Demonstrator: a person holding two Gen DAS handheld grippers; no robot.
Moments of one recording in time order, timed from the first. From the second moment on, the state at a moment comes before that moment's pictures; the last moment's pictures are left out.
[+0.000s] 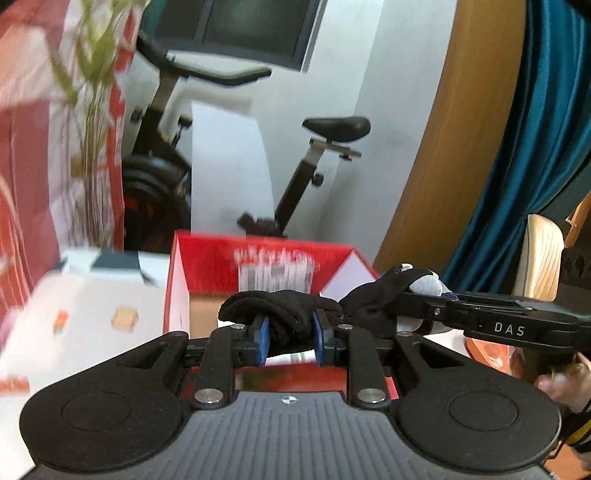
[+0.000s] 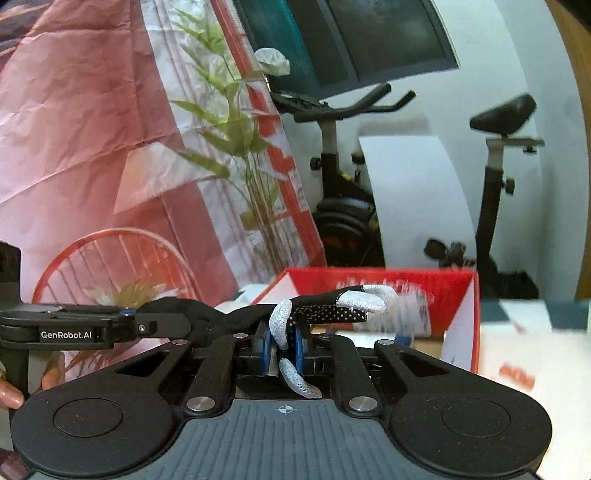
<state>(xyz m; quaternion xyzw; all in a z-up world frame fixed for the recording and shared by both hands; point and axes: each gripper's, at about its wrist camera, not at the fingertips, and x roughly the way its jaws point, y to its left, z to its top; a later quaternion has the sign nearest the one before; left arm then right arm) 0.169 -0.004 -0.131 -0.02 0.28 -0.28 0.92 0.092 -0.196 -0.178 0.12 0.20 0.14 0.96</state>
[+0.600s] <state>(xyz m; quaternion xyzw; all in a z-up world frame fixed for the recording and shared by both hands) 0.303 -0.048 -0.208 0.01 0.46 -0.28 0.84 0.208 -0.209 -0.257 0.15 0.41 0.06 0.90</state>
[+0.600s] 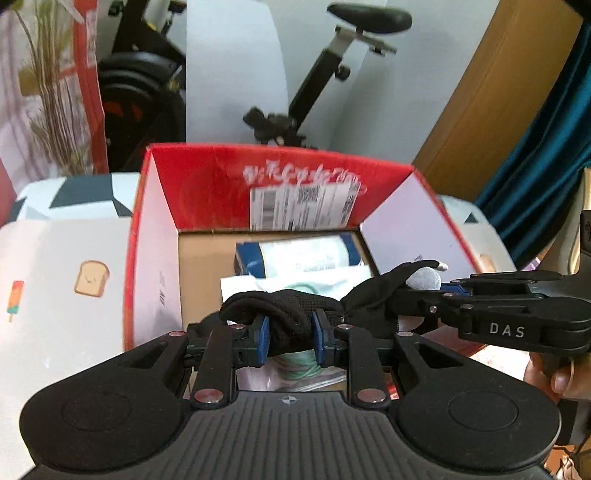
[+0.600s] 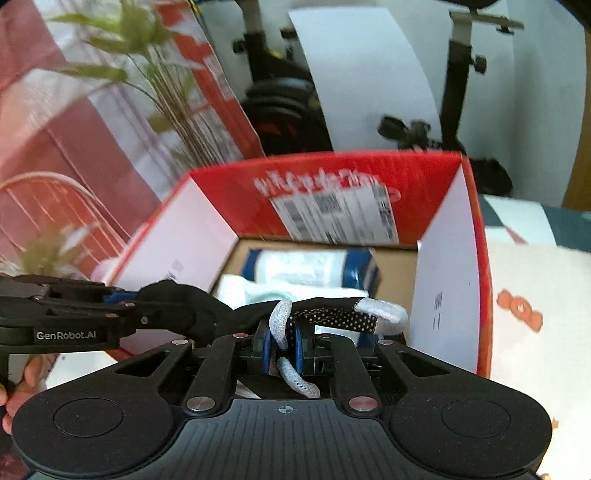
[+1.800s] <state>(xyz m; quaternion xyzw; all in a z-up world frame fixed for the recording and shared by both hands) 0.260 -0.038 -0.184 0.03 0.38 -0.26 0.89 0.192 -0.195 -0.249 0.09 0.38 0.02 0.92</state>
